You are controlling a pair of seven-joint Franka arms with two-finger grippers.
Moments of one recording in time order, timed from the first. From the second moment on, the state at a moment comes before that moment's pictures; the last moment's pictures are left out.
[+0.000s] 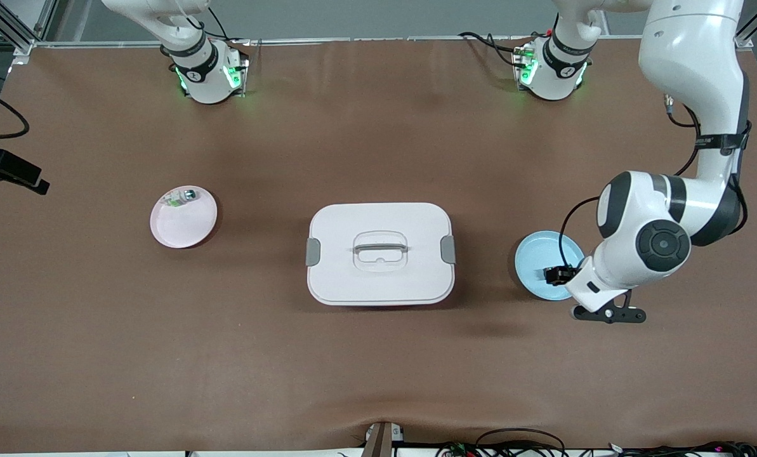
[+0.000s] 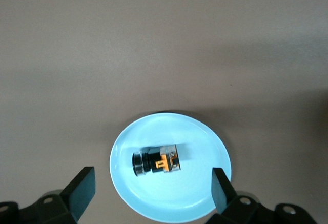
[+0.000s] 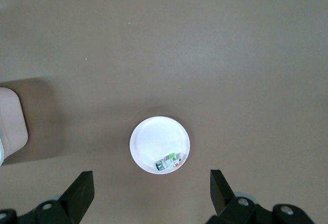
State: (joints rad) left arm -0.17 0.56 -0.02 -1.55 0.11 2.03 -0.15; right arm -0.01 0.07 -0.08 -1.46 0.02 1.54 0.05
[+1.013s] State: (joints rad) left arm -0.15 0.67 -0.02 -1.60 0.06 2.05 -0.20; right arm -0.01 0.07 -0.08 -1.46 0.02 1.54 0.05
